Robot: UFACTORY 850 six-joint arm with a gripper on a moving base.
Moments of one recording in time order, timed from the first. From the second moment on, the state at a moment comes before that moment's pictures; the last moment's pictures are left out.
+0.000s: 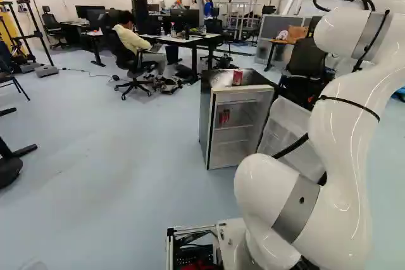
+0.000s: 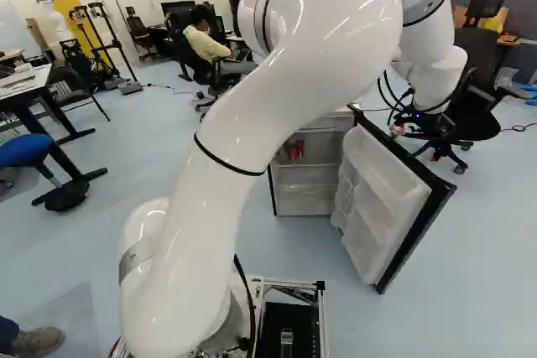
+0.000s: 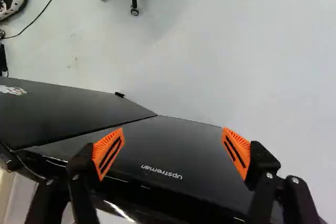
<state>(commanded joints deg) -52.6 -42.6 -92.7 14.0 -26.5 0.0</state>
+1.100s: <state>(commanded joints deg) -53.0 -39.7 -88.2 14.0 -41.9 0.0</state>
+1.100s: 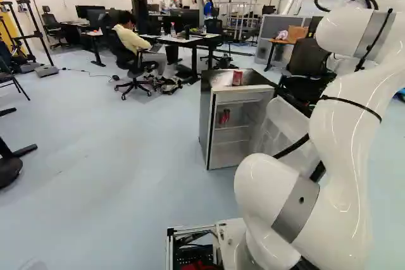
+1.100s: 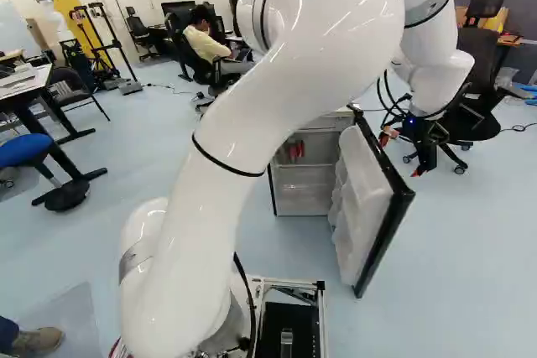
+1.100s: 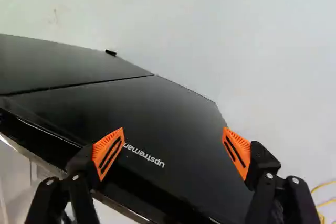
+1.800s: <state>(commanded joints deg) -49.8 -34.1 -79.2 14.0 -49.8 0.0</state>
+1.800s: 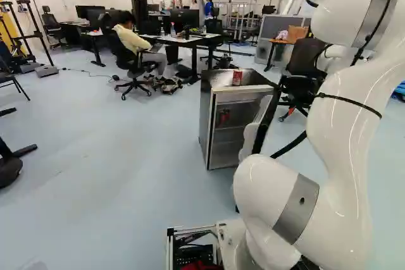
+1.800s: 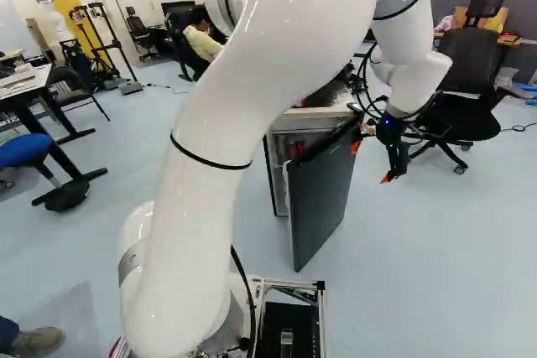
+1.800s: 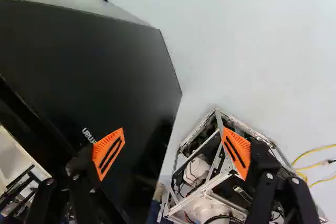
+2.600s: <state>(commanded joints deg) -45.0 -28.1 -69.6 6.4 -46.8 0.0</state>
